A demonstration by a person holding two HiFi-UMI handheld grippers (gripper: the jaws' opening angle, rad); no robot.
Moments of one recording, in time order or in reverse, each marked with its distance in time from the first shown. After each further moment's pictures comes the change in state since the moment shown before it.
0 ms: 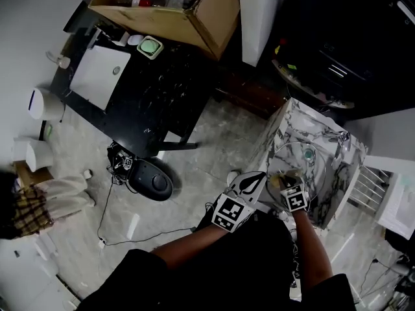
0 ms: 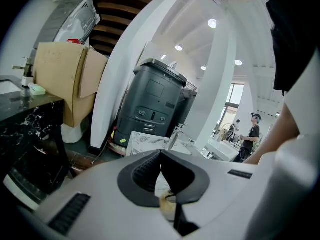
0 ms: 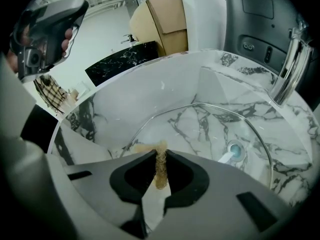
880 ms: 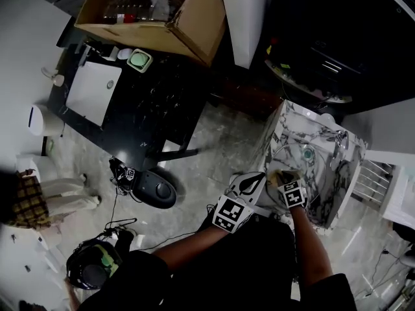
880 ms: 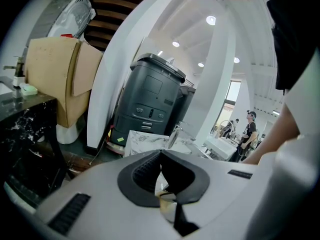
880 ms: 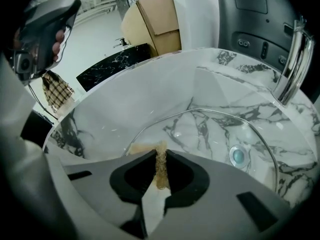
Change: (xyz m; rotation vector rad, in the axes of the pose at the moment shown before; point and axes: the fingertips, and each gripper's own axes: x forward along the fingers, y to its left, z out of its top) left arm 0.019 0.008 0.008 0.012 0.043 -0.045; right arm 0.017 -0.008 0.024 0.067 -0.027 -0.014
